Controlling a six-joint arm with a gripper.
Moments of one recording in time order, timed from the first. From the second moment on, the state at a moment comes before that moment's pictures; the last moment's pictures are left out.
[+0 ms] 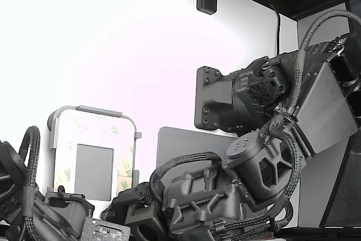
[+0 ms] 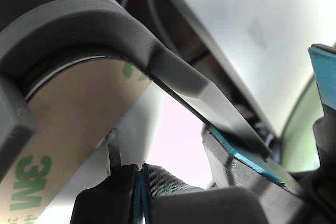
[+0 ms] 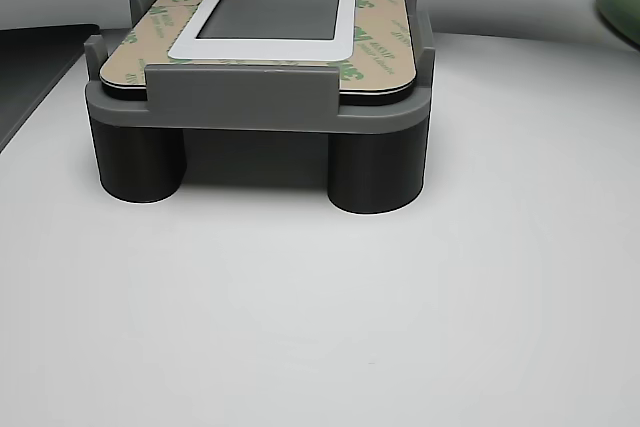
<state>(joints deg) 42.7 92.5 111.8 34.8 10.4 -98.8</state>
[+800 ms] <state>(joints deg) 42.9 92.5 110.0 37.6 10.4 -98.0</state>
